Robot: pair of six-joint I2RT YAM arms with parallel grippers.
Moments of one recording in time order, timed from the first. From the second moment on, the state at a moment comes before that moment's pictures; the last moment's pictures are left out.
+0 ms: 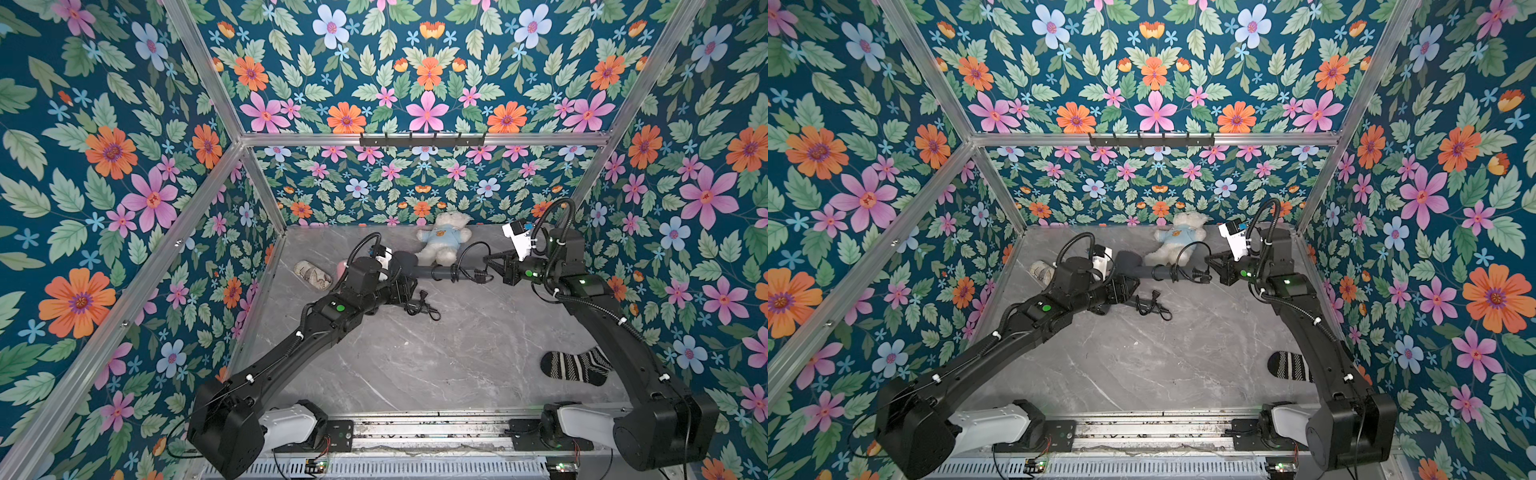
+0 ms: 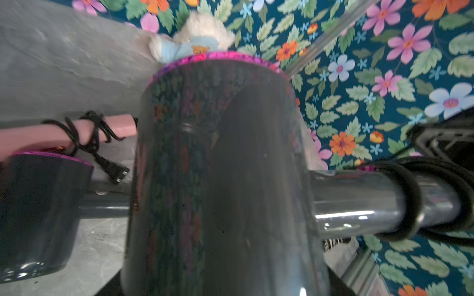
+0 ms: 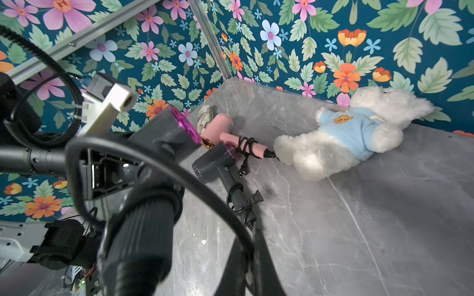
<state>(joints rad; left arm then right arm) -0.64 1.26 0.97 -0.25 0.19 -0.57 0.12 1.28 1.20 -0.43 -0.73 -0.01</state>
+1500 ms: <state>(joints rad) -0.72 1.32 0.69 0.45 -0.06 -0.86 0.22 1.43 0.92 -0.23 -0.85 0.12</state>
